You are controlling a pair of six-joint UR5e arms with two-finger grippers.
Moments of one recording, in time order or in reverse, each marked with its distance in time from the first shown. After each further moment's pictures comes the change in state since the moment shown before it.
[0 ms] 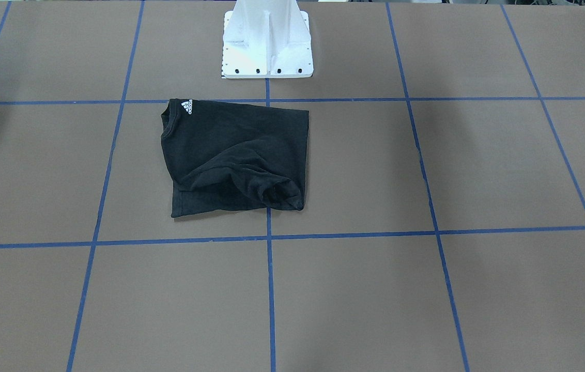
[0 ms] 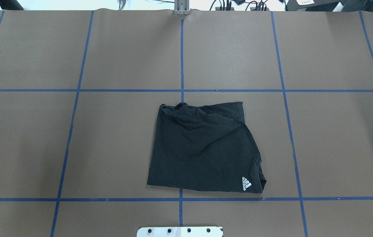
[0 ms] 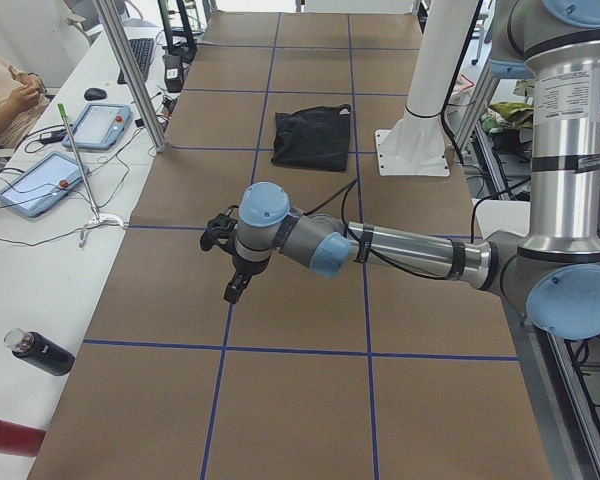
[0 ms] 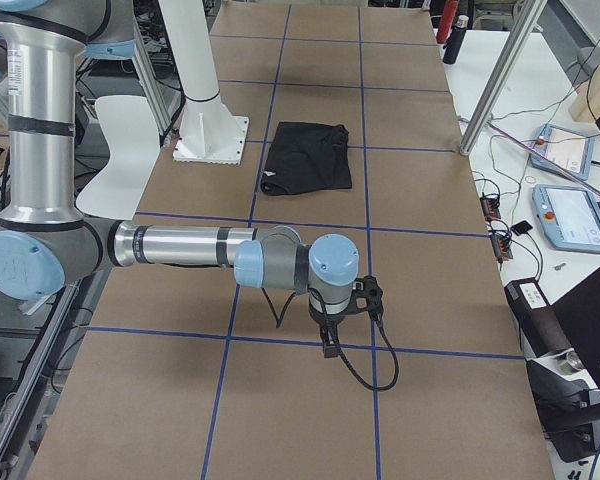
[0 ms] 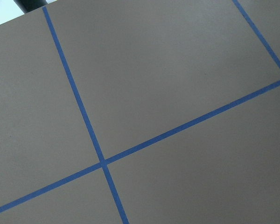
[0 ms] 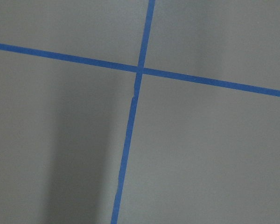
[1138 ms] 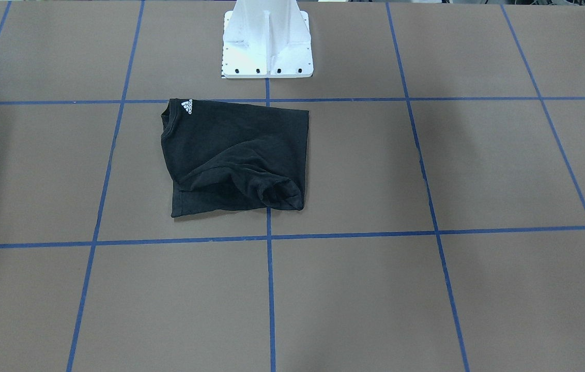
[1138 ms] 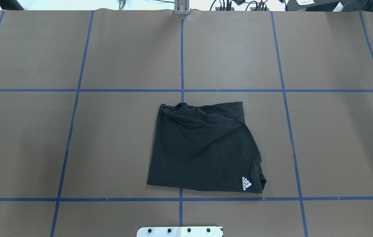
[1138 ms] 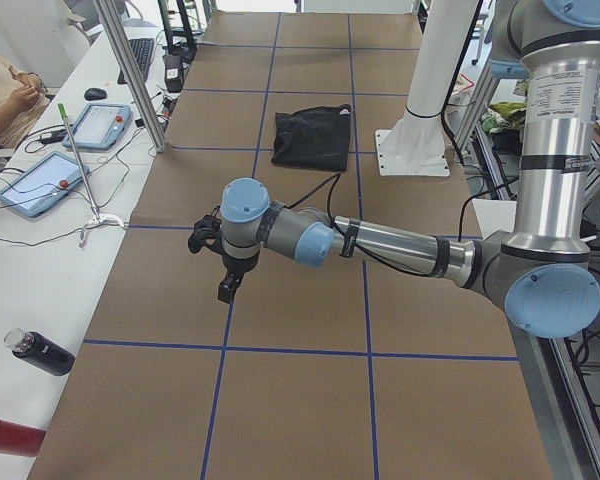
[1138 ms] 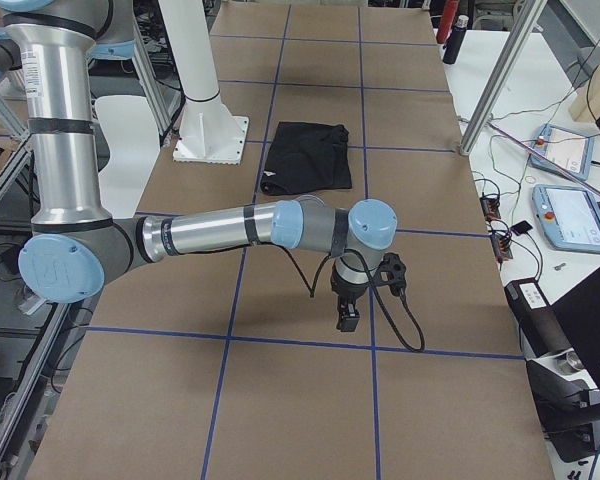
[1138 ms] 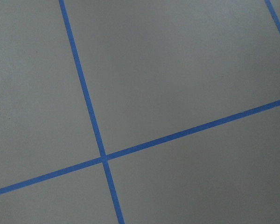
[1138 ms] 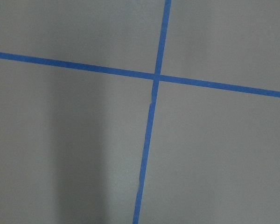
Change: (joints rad) left arm 0.001 -0.037 0.013 0.067 -0.013 -0.001; right arm -0.045 0.137 0.030 -0.258 -0.046 0.001
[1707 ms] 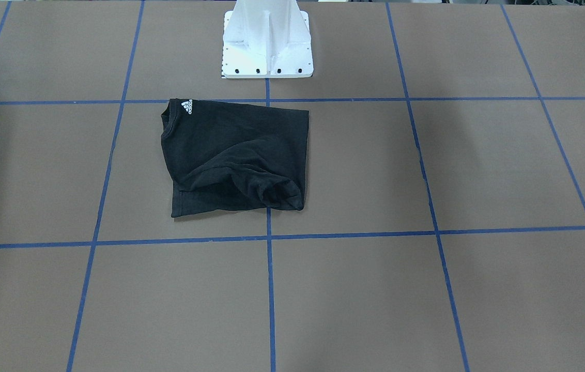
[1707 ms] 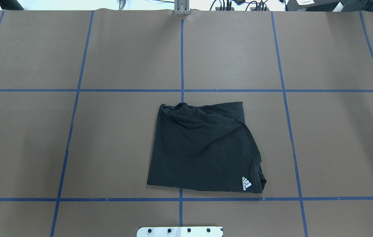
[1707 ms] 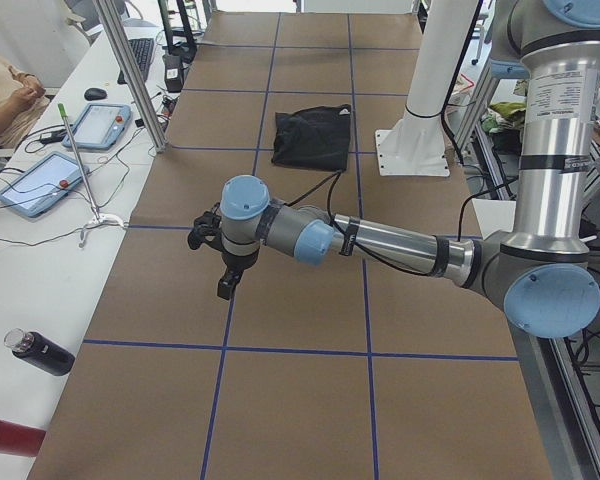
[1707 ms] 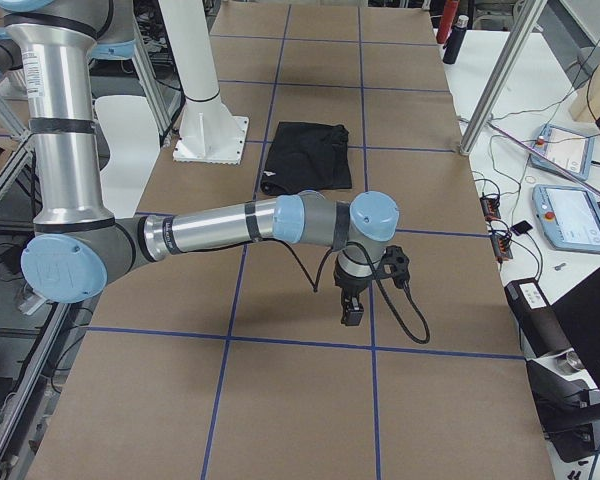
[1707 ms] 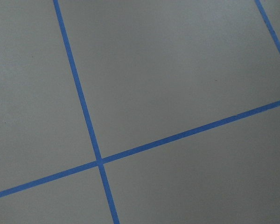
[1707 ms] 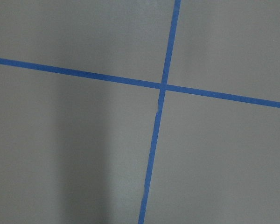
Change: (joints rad) left arm 0.000 -0.003 -0.012 0.000 -0.009 -0.003; right arm -0.001 0.010 0.011 0.005 0.009 0.003
